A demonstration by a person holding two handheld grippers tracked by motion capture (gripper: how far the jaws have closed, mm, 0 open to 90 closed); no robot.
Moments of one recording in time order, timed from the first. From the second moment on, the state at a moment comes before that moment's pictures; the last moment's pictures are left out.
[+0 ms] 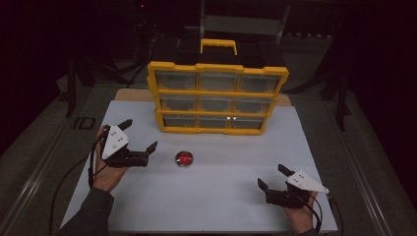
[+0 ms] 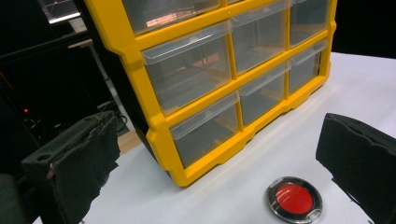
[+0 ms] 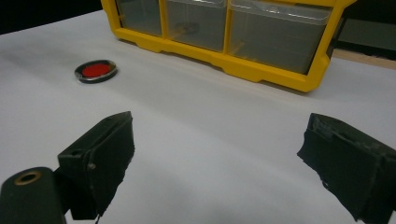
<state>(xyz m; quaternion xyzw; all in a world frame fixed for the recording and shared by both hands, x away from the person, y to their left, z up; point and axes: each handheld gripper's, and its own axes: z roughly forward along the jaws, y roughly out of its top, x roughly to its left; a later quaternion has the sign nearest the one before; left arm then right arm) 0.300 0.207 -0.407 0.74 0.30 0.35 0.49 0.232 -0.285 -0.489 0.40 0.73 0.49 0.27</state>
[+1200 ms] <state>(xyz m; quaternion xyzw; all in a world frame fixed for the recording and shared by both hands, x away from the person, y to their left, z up) 0.345 0.182 -0.397 0.74 0.28 0.37 0.49 0.233 -0.287 -0.490 0.40 0.72 0.49 0.27</state>
